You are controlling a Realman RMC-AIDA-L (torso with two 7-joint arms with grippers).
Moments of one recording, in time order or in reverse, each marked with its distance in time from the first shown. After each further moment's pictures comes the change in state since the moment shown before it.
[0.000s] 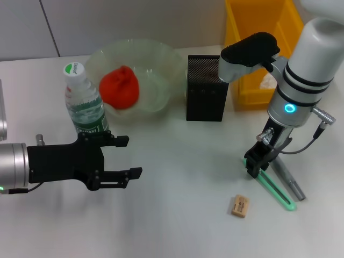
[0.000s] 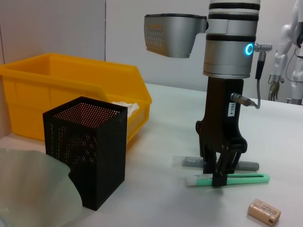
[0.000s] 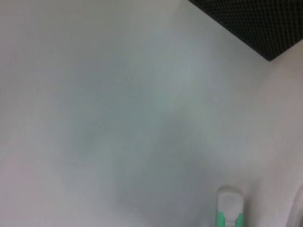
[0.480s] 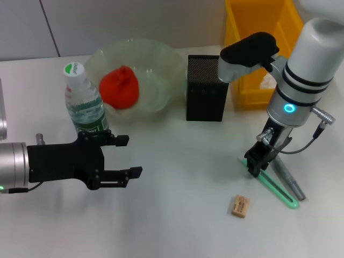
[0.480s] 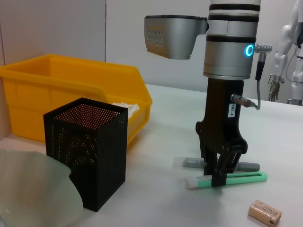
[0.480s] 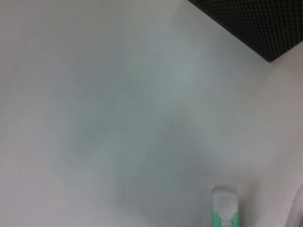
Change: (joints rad) left arm -0.001 0.000 -0.002 0.000 -0.001 0.000 0.000; right arm 0.001 0.000 -0.008 0.000 0.000 0.002 -0.001
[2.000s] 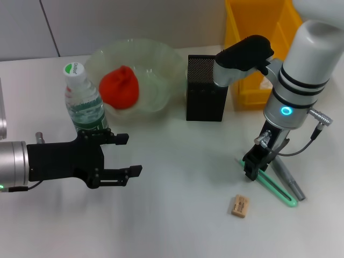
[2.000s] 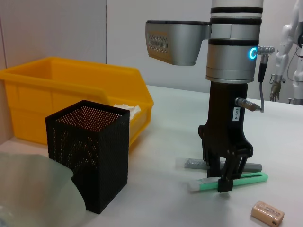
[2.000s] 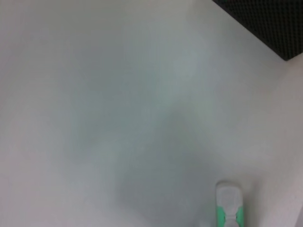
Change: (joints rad) left arm -0.003 0.000 -0.006 -0.002 0.001 -0.001 0.011; right arm 0.001 -0.001 -0.057 0.002 0.036 0.000 0.000
